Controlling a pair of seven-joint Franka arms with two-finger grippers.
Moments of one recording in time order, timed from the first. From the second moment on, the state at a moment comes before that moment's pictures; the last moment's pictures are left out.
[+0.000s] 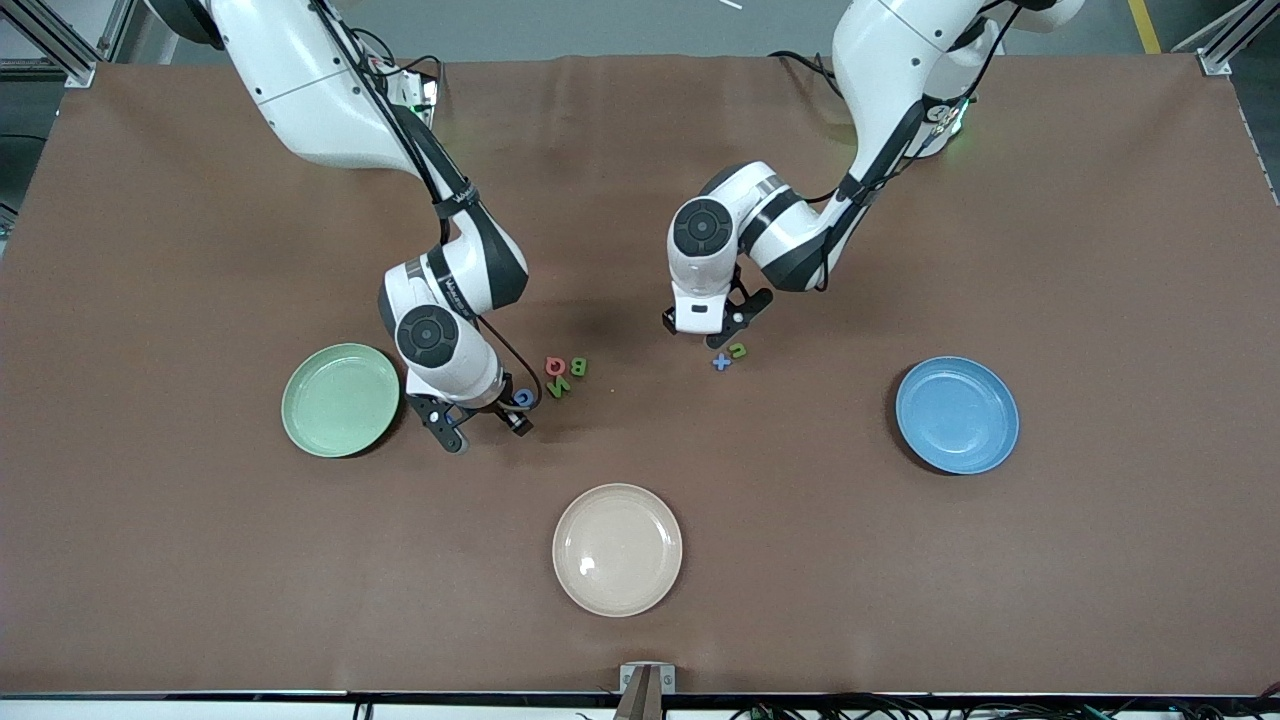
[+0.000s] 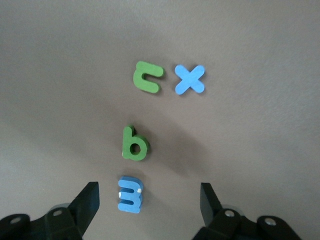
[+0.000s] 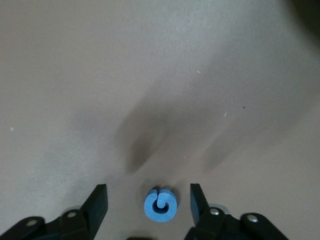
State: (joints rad) left arm -0.53 0.55 -0.30 -1.91 0.12 2.30 -1.57; right arm 0.47 0.63 0.00 -1.78 0.07 2.38 1.27
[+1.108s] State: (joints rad) left arm -0.56 0.60 -0.30 -1.94 0.15 2.35 -1.59; right arm 0.51 0.64 0.00 -1.83 0.08 2.45 1.29
